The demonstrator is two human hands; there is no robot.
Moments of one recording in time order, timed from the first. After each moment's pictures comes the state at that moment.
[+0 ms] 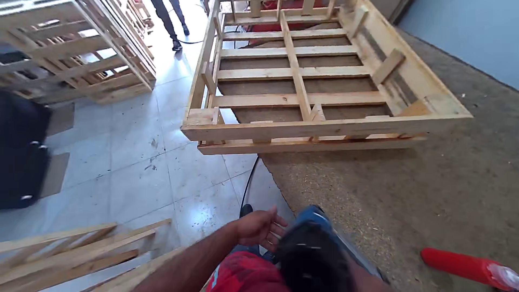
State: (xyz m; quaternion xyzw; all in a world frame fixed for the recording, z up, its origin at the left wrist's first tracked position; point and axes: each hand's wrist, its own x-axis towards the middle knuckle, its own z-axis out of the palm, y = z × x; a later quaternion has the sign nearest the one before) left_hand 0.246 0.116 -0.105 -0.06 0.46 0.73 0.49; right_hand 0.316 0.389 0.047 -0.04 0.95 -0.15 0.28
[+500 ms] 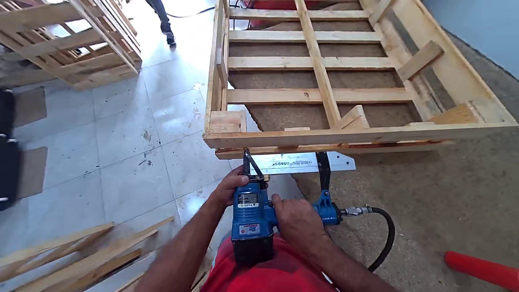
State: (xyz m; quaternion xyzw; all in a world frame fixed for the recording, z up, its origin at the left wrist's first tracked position) left_hand 0.147 -0.074 -0.136 0.06 0.36 0.90 0.22; right_hand 0.190 0.164 -0.081 -0.33 0.95 0.00 0.02
